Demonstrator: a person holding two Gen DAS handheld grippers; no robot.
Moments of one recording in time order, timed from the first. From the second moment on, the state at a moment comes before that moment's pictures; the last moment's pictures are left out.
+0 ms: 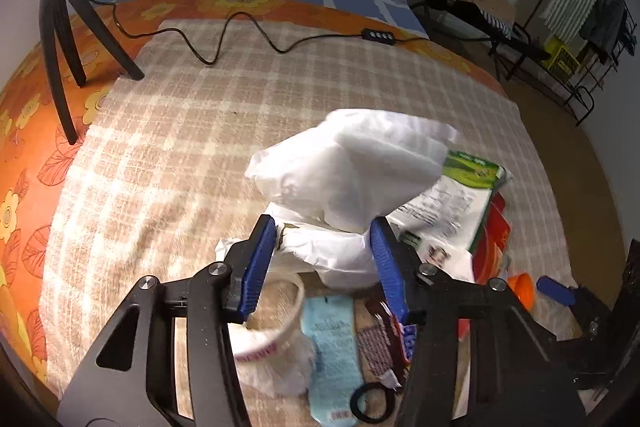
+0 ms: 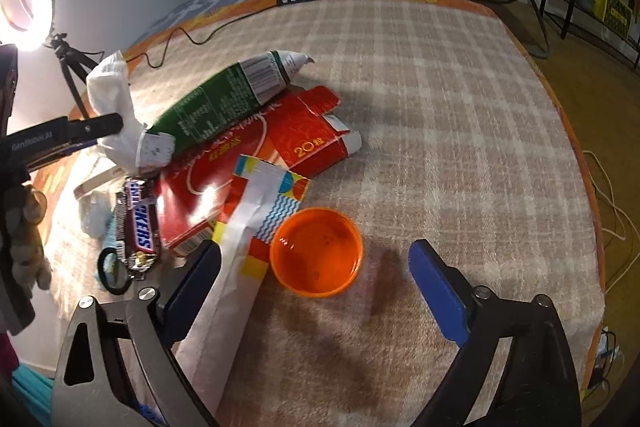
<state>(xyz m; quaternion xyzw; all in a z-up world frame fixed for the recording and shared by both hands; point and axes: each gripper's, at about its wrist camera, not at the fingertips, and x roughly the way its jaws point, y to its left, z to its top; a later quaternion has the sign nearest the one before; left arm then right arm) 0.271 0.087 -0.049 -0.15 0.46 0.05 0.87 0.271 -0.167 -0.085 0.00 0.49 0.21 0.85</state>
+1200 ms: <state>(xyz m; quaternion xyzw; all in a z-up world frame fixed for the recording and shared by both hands) 0.227 0.113 0.021 -0.20 0.37 0.03 0.91 0.250 -0.200 -0.030 0.05 0.43 0.23 0.87</state>
